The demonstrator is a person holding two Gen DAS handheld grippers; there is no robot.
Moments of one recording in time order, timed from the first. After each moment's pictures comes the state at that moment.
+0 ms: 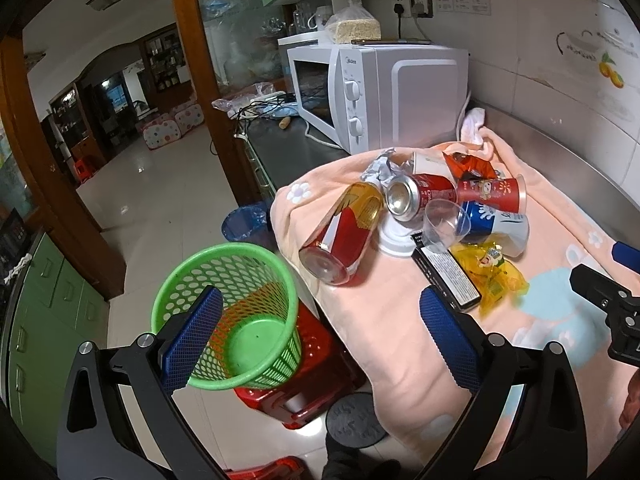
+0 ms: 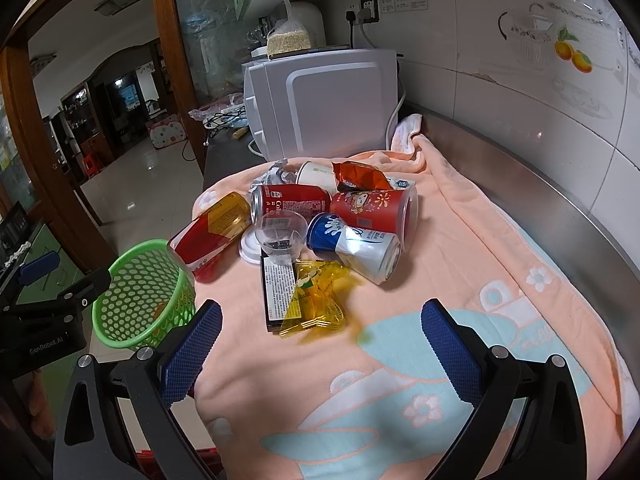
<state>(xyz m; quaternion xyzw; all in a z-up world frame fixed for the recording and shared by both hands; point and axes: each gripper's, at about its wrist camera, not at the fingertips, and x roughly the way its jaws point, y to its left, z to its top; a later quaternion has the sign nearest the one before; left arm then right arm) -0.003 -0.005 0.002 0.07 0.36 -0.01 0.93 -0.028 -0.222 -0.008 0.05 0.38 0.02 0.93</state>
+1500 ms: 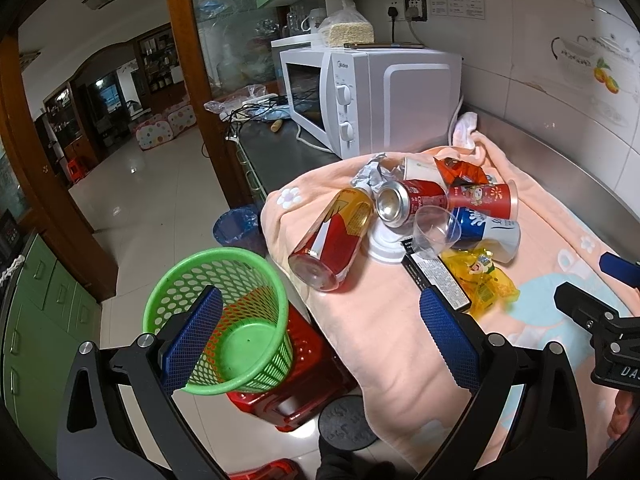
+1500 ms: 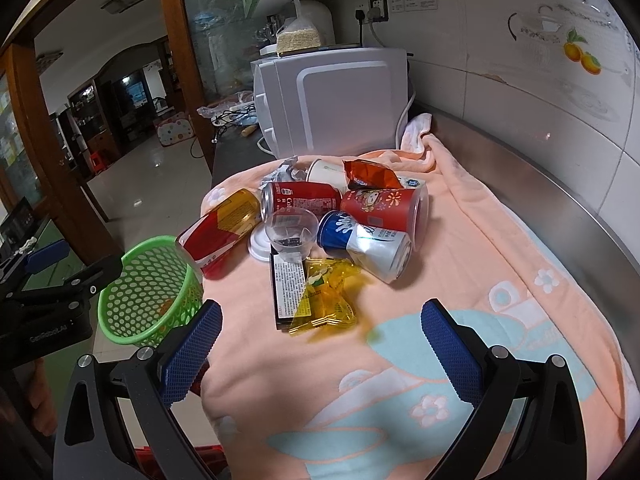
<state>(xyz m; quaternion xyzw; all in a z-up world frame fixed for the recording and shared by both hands) 0.001 -0.009 0.007 0.06 0.36 -0.03 0.93 -0.028 -0.214 -0.009 0.05 0.37 0.04 0.93</state>
